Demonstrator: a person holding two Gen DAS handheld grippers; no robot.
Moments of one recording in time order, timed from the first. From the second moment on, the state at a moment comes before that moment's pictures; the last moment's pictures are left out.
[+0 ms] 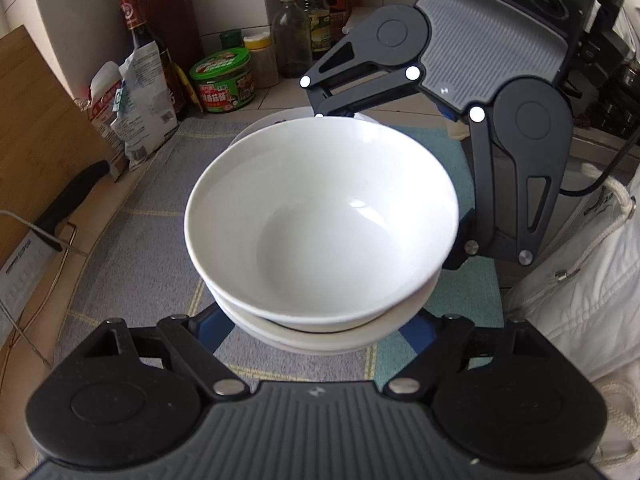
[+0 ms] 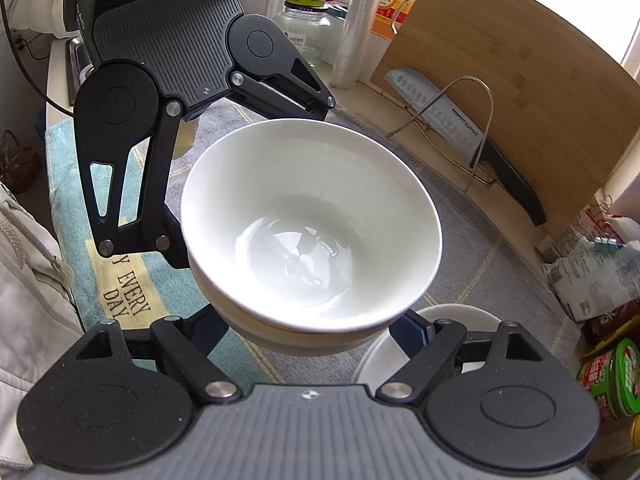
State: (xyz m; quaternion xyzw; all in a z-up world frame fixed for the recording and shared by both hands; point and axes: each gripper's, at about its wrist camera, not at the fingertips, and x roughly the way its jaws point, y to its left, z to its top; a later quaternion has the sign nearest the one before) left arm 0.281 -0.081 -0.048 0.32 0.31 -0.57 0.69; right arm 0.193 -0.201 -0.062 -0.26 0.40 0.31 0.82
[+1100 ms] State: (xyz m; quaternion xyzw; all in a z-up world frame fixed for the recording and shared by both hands) left arm 0.311 -0.207 -0.080 0.35 0.26 -0.62 0.65; right arm 0.210 -0.303 -0.083 -0.25 0.44 0.21 0.84
